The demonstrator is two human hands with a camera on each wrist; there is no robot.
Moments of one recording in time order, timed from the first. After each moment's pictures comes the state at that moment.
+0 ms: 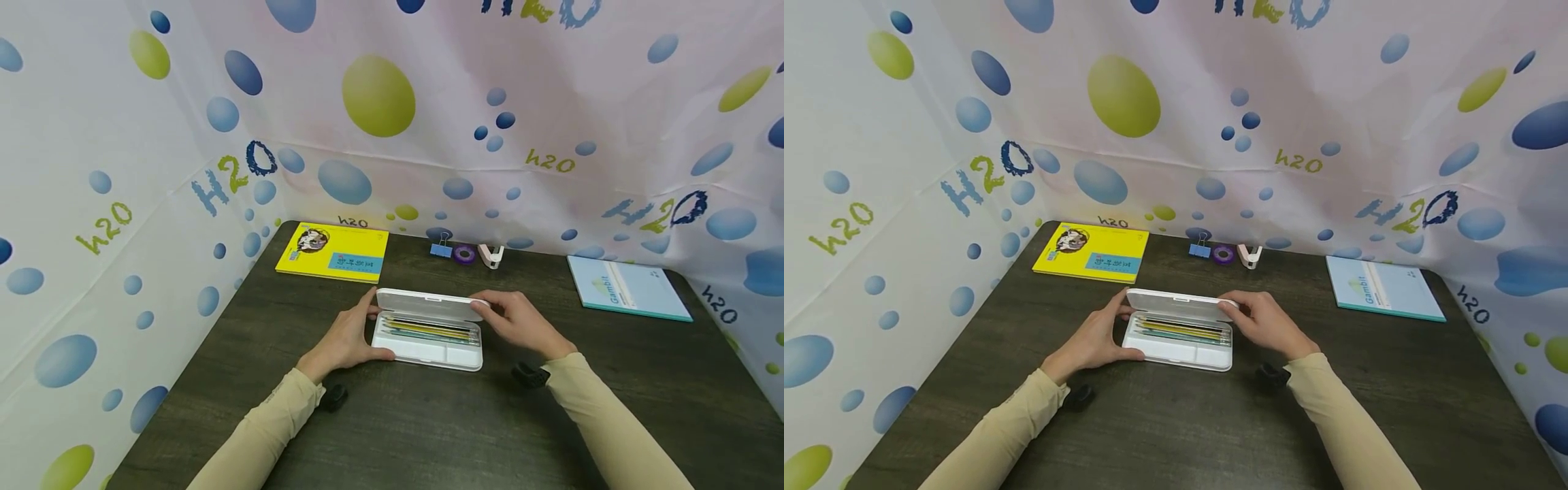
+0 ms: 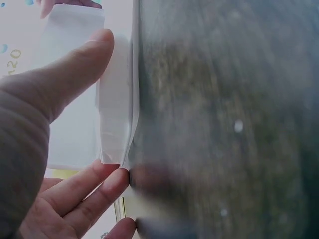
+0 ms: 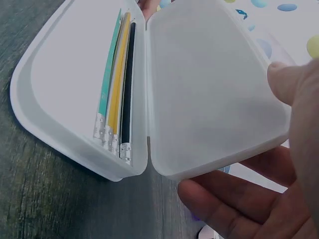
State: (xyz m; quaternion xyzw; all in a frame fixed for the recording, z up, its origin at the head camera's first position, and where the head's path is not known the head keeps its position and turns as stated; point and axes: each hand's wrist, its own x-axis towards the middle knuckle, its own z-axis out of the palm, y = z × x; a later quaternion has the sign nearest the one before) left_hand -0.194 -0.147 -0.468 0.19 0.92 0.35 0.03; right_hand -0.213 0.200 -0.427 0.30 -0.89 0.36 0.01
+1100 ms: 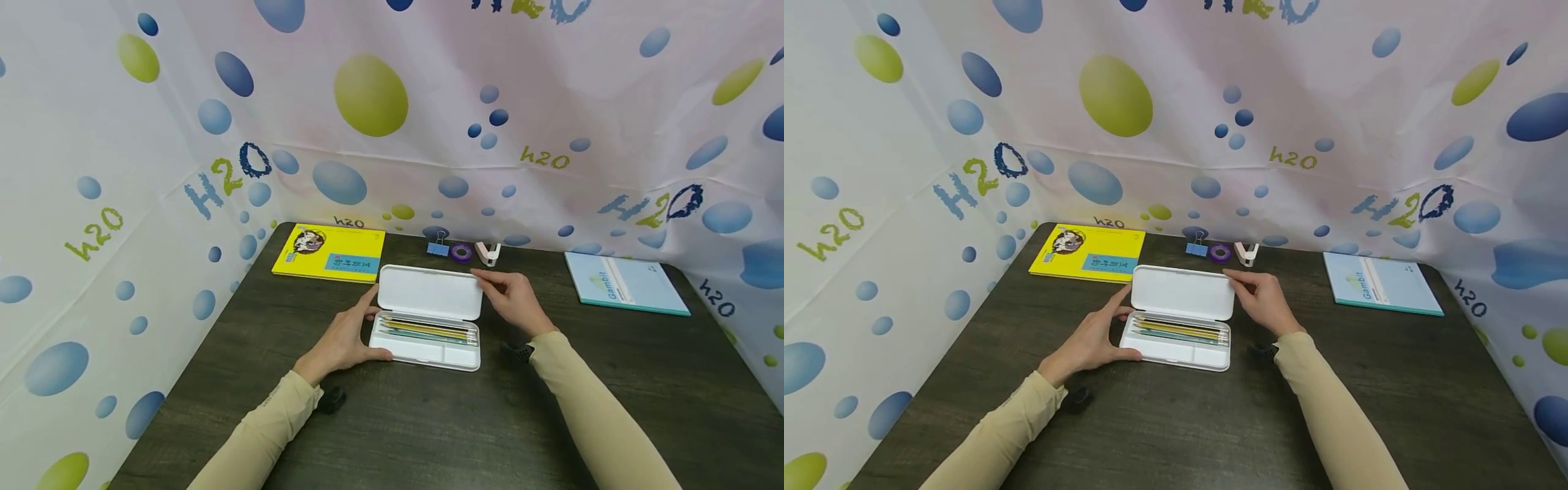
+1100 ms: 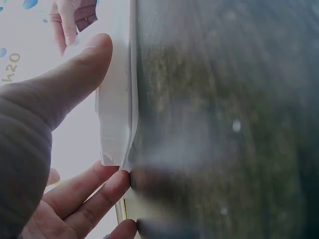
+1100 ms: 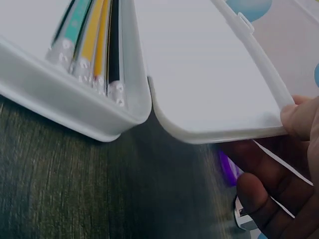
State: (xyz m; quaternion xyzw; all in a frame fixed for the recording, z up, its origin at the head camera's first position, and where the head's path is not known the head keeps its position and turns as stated) left_hand -0.195 -0.147 -0.468 0.21 0.91 0.35 0.04; right_hand -0.251 0.207 -0.450 0.17 -0.89 0.42 0.07
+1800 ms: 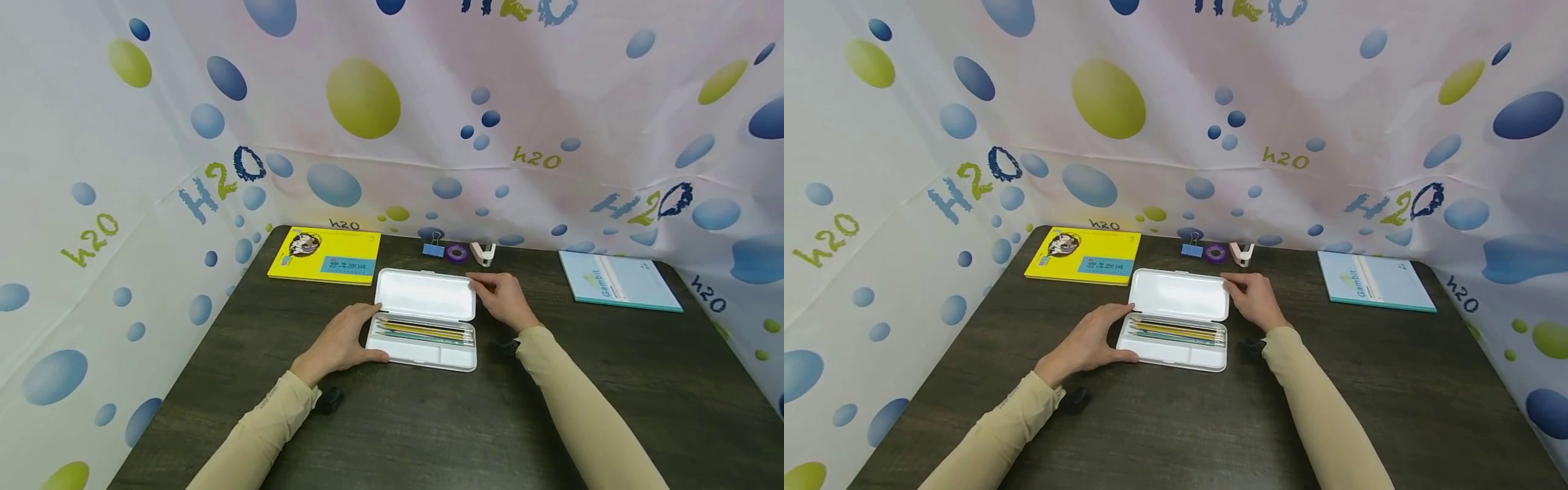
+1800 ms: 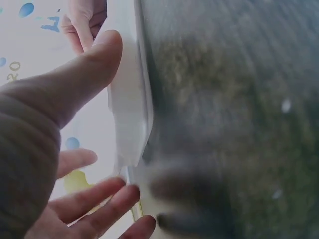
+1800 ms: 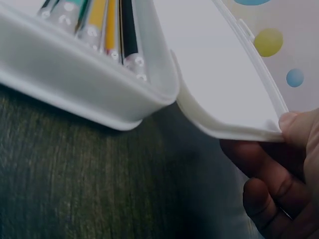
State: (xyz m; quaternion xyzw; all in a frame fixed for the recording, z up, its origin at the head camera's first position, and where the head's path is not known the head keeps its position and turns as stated) left_hand -0.192 -0.144 -0.458 0.22 0.95 0.23 0.03; right_hand -0.265 0.203 -0.467 0.12 -0.91 0.39 0.06
